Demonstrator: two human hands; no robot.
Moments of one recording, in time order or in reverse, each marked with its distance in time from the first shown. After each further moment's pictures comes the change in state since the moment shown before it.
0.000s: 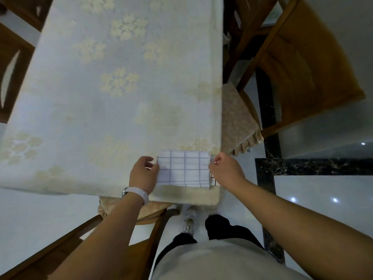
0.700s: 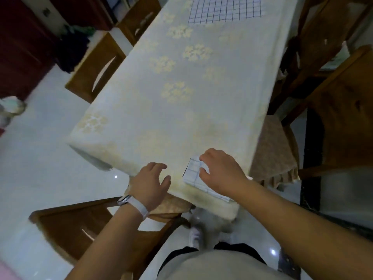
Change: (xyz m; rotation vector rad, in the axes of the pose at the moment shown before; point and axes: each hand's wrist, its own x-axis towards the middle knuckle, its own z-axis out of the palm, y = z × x) left_hand -0.098 -0.005 -0.072 0.399 0.186 0.206; right_hand -0.044 -0.085 -0.005 -0.558 -0.071 -0.933
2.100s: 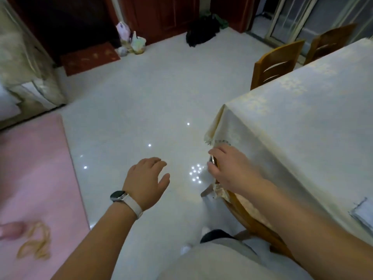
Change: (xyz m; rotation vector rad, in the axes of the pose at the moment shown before) left_hand -0.310 -0.482 -0.114 0.004 0.233 -0.404; right_hand 0.038 -0.516 0.226 -0.325 -0.156 -0.475
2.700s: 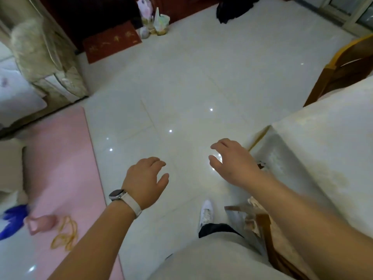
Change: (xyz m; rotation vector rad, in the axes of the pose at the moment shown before) left_hand 0.182 -0.114 -0.021 0.022 -0.098 -0.153; right_hand 0.255 -0.008 0.024 0.134 -0.120 -0.043
